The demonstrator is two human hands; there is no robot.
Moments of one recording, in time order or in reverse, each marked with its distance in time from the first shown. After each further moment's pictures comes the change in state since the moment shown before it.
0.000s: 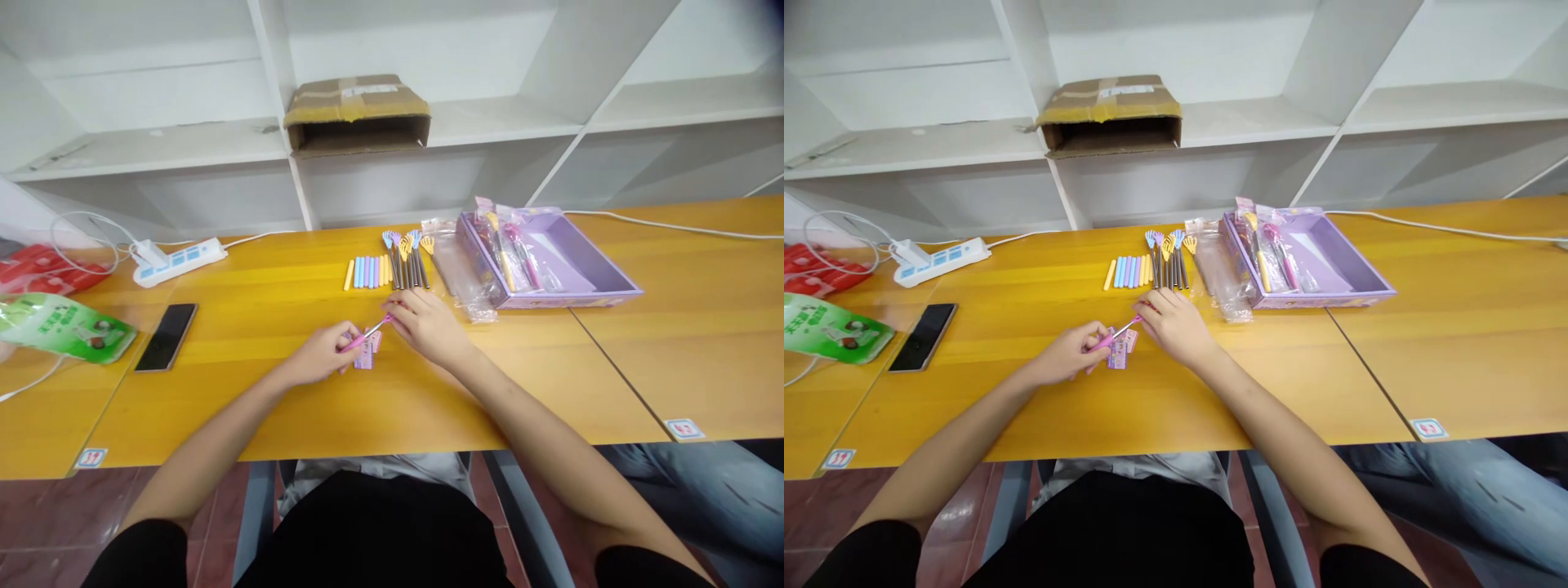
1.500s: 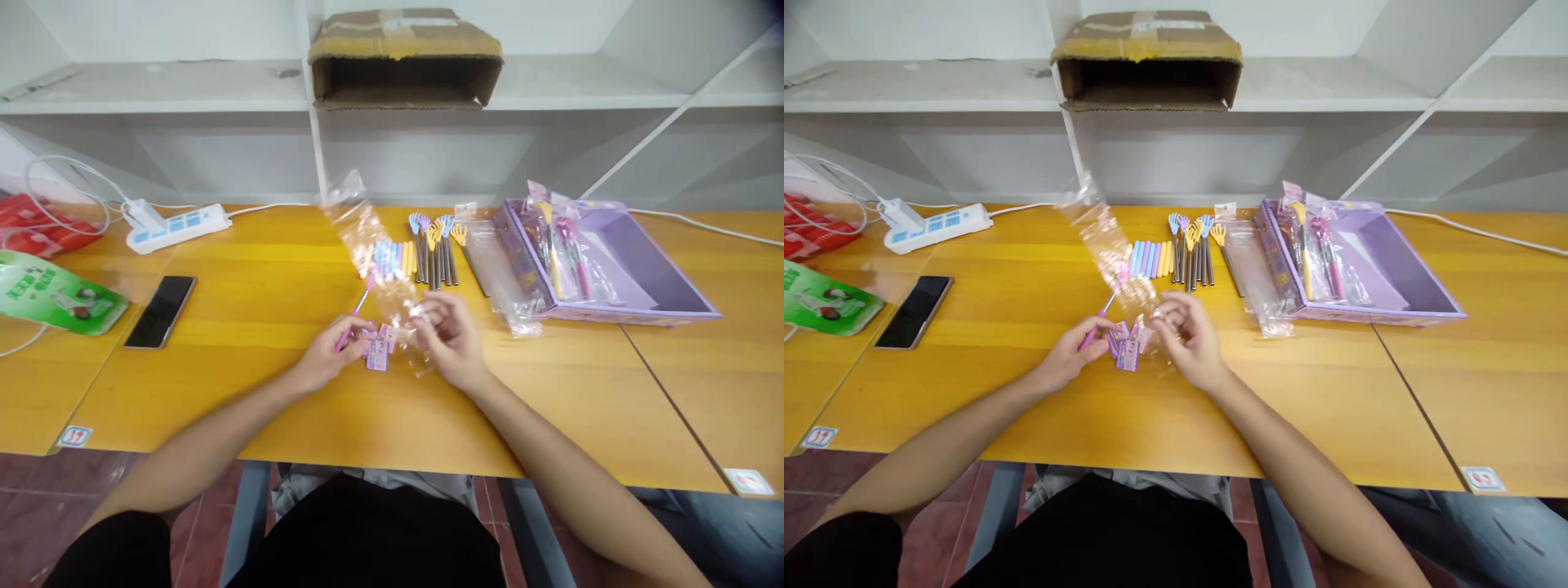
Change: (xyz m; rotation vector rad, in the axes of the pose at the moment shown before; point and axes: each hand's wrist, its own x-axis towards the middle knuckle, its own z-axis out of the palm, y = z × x) left_hand 0.000 -0.045 0.020 -0.364 0.243 0.183; right_hand -0.015 -0.029 0.031 1.108 0.293 0.492
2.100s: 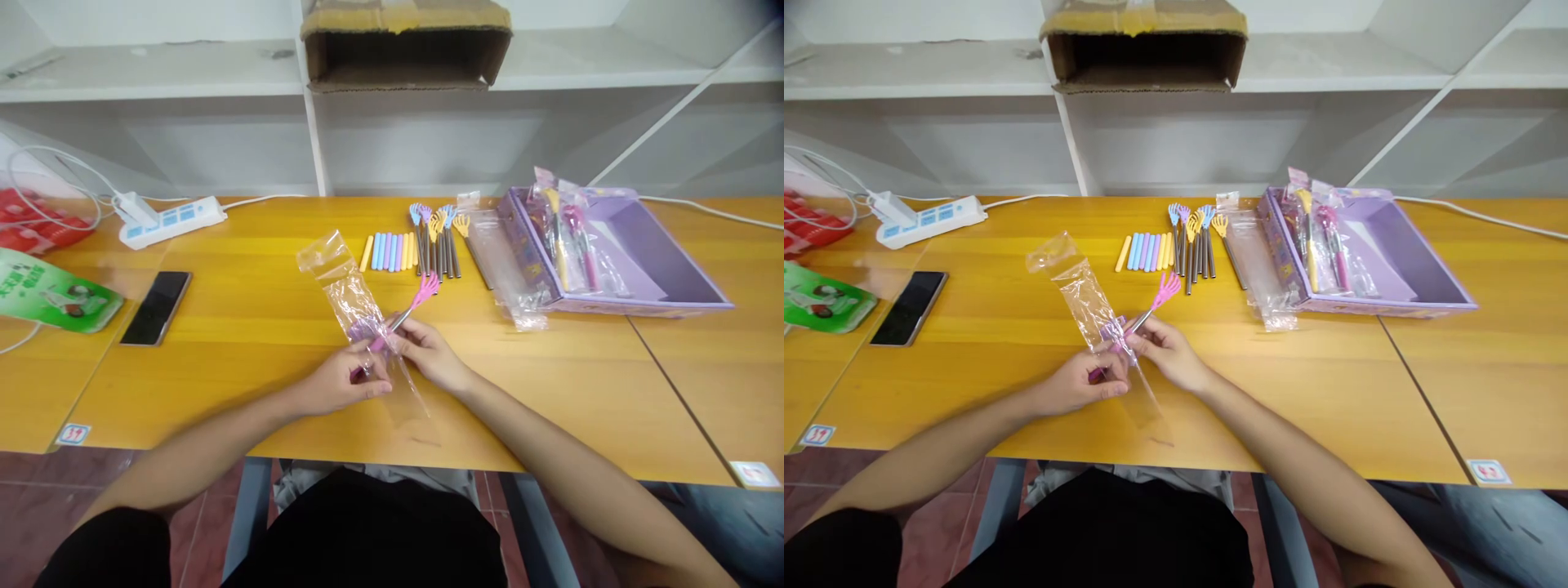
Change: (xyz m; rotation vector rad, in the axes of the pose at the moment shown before) left_hand -0.021 0.006 0.020 0.137 -0.292 -0.050; right_hand -0.006 0.002 0.026 0.395 -0.317 0.395
